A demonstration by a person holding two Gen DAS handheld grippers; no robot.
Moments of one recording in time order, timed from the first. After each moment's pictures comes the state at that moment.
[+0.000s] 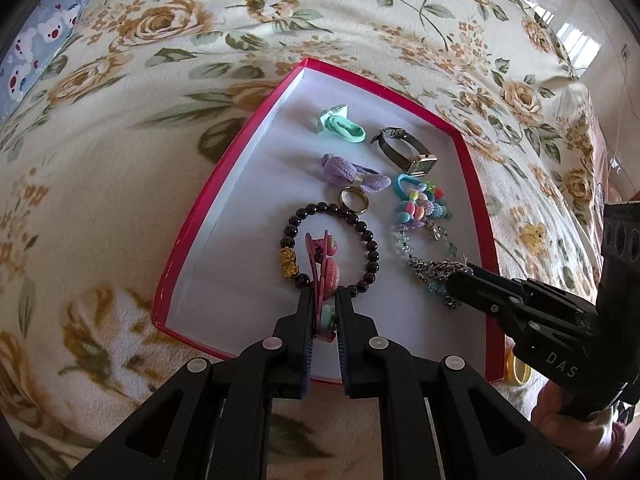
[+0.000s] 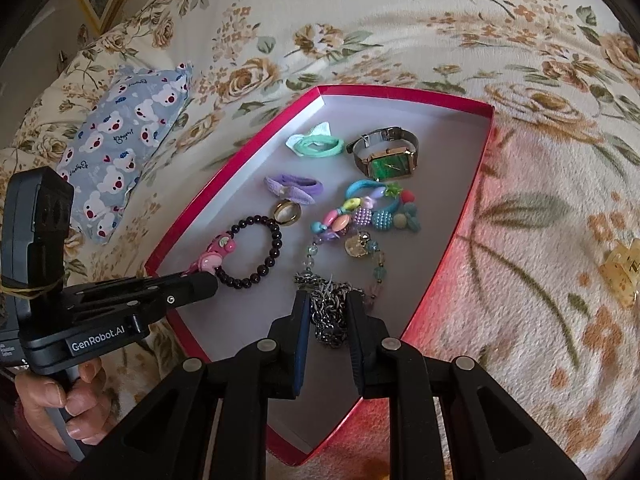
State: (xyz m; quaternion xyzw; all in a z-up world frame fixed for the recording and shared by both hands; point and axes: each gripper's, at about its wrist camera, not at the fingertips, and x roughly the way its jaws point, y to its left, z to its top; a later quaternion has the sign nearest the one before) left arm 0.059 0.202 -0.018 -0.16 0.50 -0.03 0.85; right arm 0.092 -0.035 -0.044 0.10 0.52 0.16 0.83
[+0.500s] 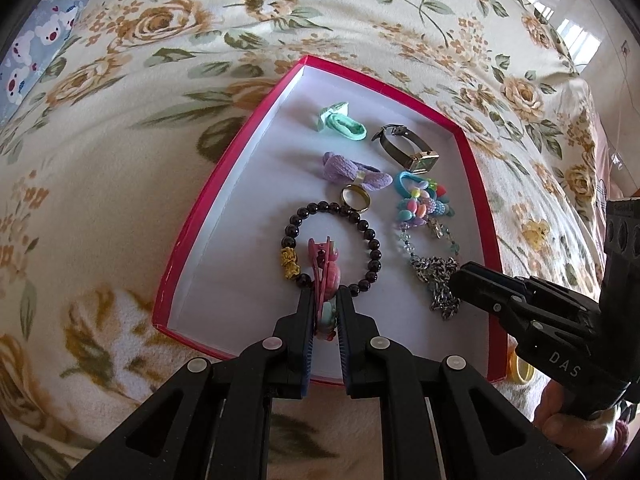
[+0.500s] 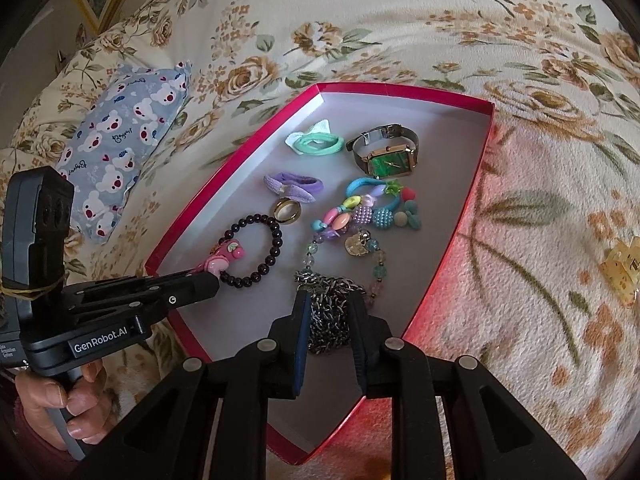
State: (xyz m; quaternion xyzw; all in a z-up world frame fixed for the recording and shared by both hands) left arm 0.061 0.200 -0.019 -0.15 0.51 -0.02 0.85; right arm 0.094 -0.033 -0.044 0.10 0.53 0.16 0.83
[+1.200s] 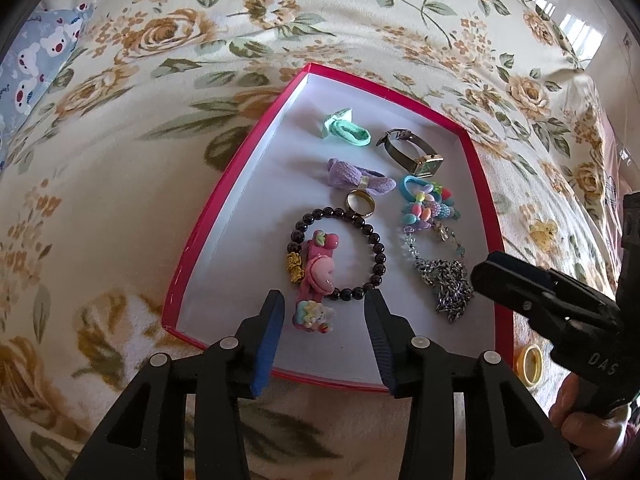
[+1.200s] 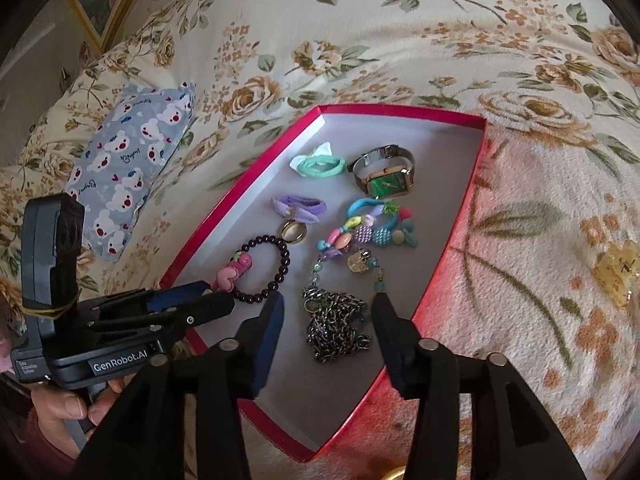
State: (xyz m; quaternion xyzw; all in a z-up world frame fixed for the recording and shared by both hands) left arm 0.059 0.195 -0.015 -0.13 0.50 -0.01 0.86; right arm 0.092 -0.043 -0.031 0.13 0.50 0.16 0.84
